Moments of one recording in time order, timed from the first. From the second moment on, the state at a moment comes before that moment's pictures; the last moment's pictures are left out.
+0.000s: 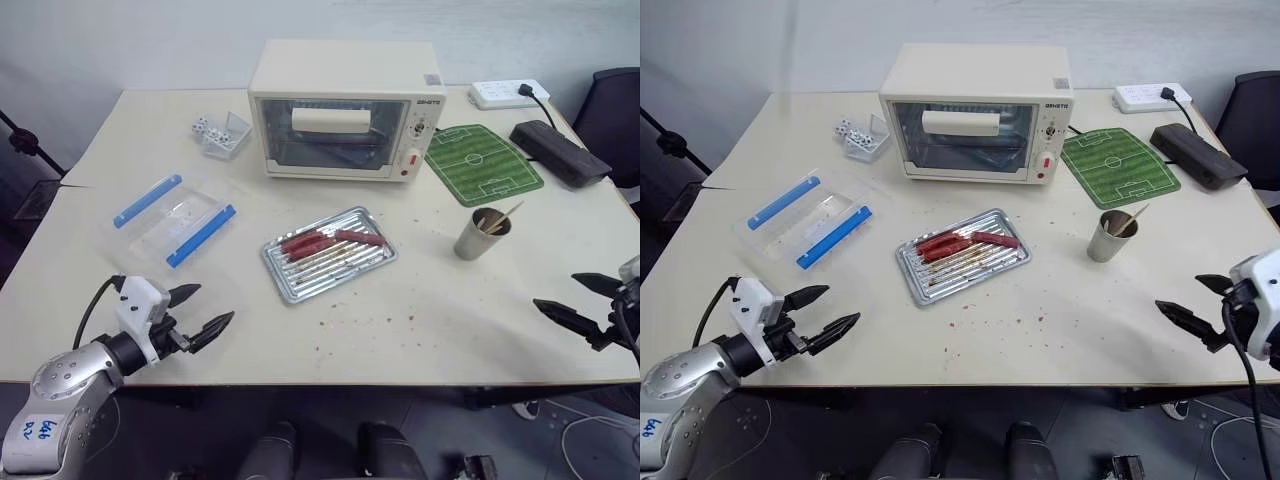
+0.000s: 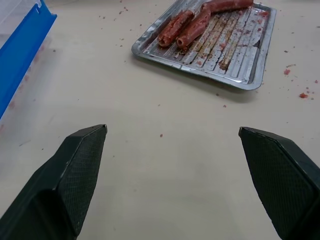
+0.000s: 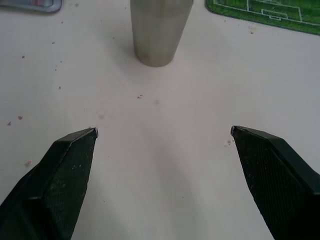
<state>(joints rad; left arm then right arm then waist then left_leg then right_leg) 0.15 0.62 0.35 -0.42 -0.48 0.47 -0.67 0.12 -0.94 -0.64 -0.16 0.51 0.58 0.90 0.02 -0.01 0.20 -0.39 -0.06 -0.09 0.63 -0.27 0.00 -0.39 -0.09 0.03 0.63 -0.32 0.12</state>
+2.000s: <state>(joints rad) -0.45 0.70 0.14 -0.42 -0.78 0.75 -0.76 -0.61 -0.59 -0.47 0.13 0.67 0.87 0.30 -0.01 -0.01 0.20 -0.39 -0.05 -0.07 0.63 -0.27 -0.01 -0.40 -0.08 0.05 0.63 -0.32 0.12</state>
